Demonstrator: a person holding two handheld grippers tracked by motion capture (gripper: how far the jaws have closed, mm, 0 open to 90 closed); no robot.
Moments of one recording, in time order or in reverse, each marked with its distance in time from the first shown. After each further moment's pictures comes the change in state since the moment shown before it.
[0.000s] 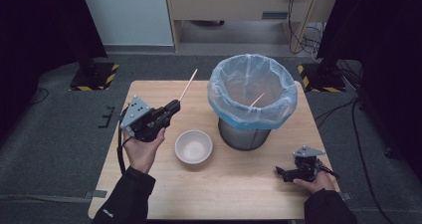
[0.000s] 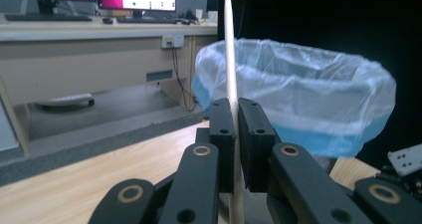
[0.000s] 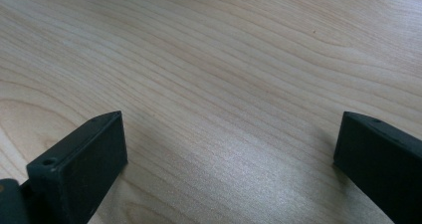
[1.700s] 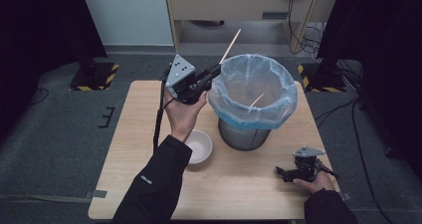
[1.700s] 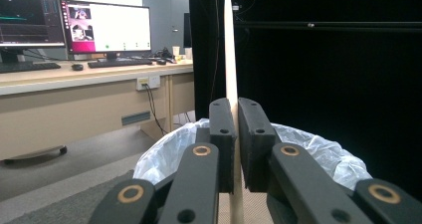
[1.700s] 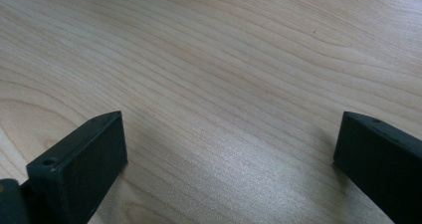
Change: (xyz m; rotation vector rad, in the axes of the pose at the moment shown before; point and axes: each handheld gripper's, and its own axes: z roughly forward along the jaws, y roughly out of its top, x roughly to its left) left arm -0.040 0.070 0.093 -0.102 -0.074 0.048; right arm 0.000 0.000 0.000 -0.001 -0.001 0.002
